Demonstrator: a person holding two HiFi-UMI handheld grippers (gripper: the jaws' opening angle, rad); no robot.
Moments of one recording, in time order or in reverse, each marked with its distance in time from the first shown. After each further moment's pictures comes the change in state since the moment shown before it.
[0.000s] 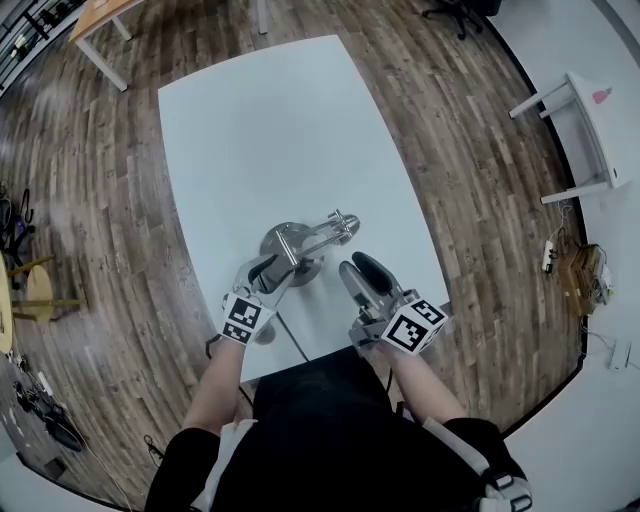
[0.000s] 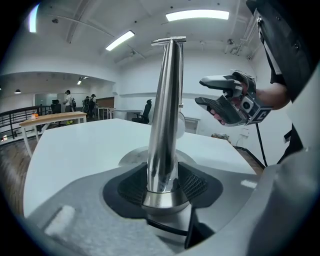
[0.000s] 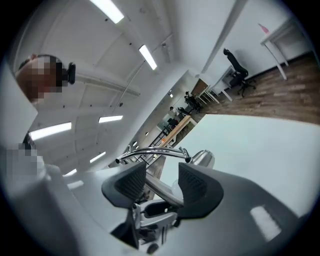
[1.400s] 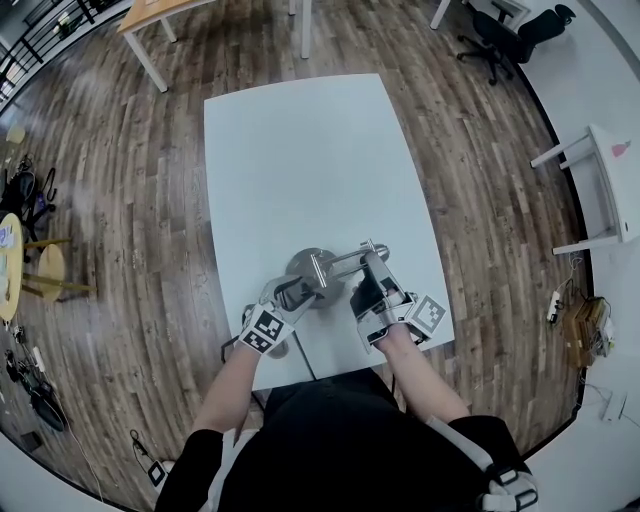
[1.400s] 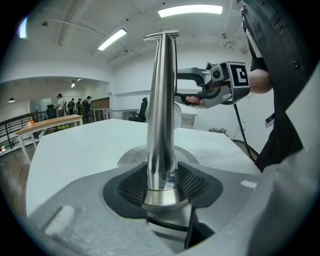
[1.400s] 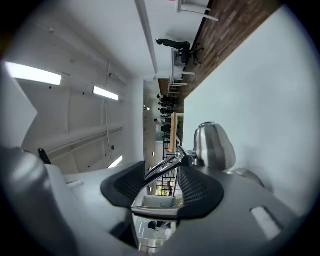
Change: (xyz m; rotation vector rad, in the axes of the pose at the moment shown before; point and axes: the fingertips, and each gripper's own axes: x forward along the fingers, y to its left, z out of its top) left arm 0.010 -0.006 -0.011 0.065 0.040 -0.023; right arm 0.054 -0.022 0.028 0.679 -0.114 0.120
